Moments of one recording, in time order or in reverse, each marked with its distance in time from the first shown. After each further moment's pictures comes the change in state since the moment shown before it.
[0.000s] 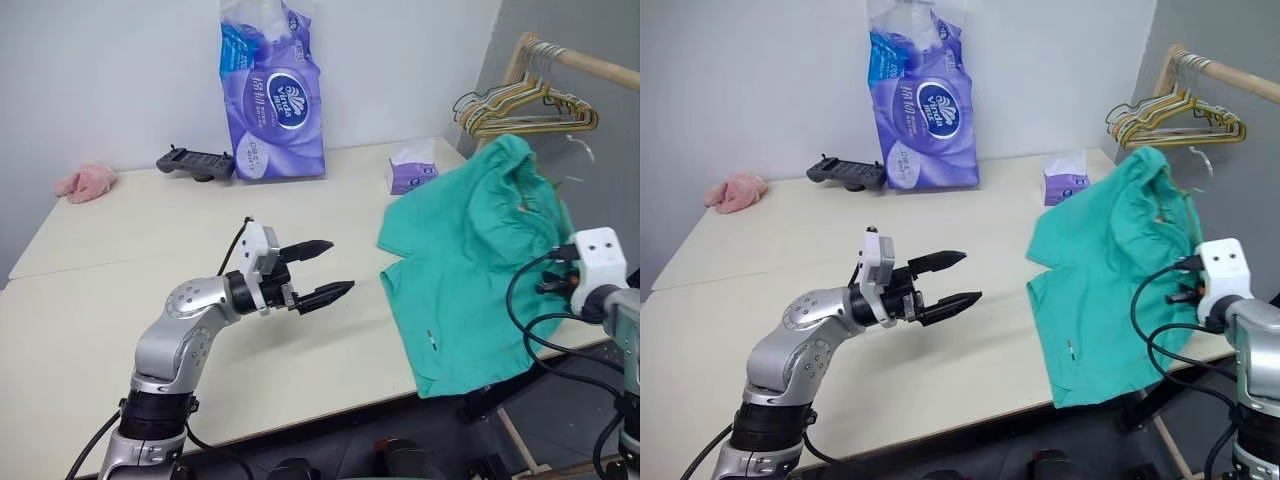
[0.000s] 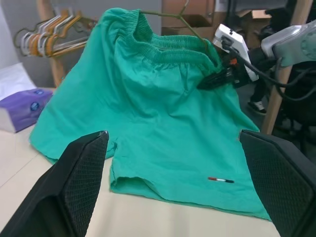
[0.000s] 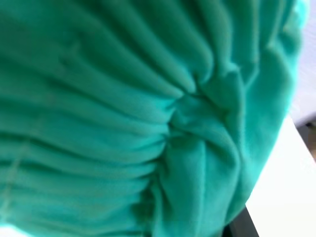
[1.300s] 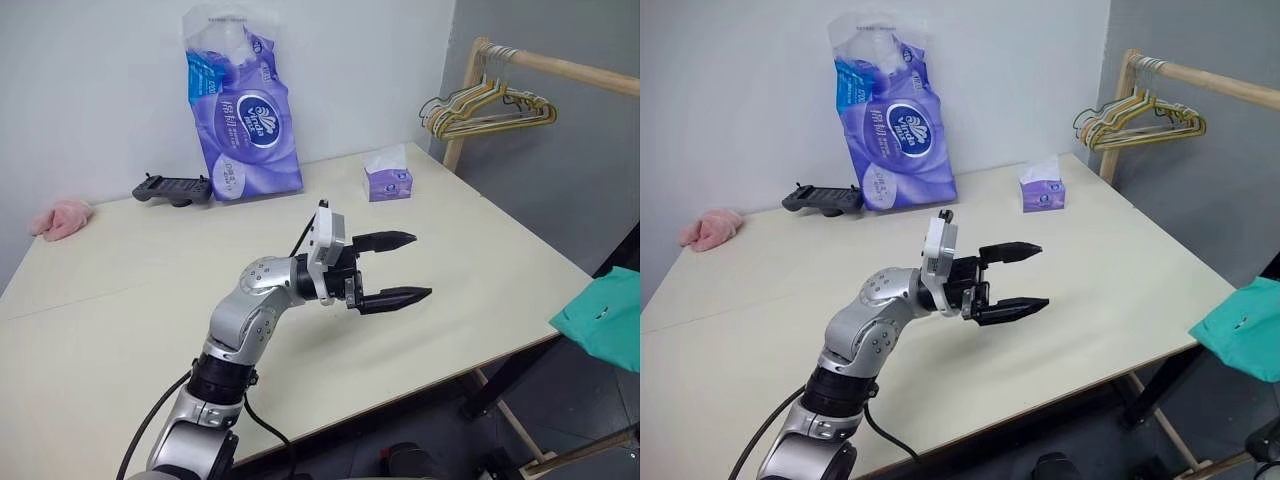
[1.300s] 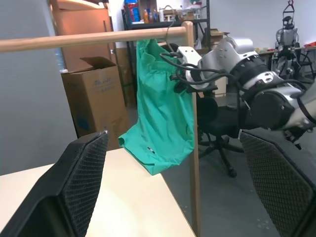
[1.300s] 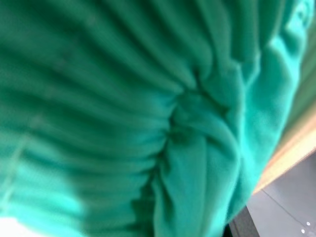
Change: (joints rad) left arm -0.178 -0.176 -0.193 0.117 -0.028 -0.097 -0.089; right arm -0.322 -0.243 -0.533 0.625 -0.029 -0.025 -0.428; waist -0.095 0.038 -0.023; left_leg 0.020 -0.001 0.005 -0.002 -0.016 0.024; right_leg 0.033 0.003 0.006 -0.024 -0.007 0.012
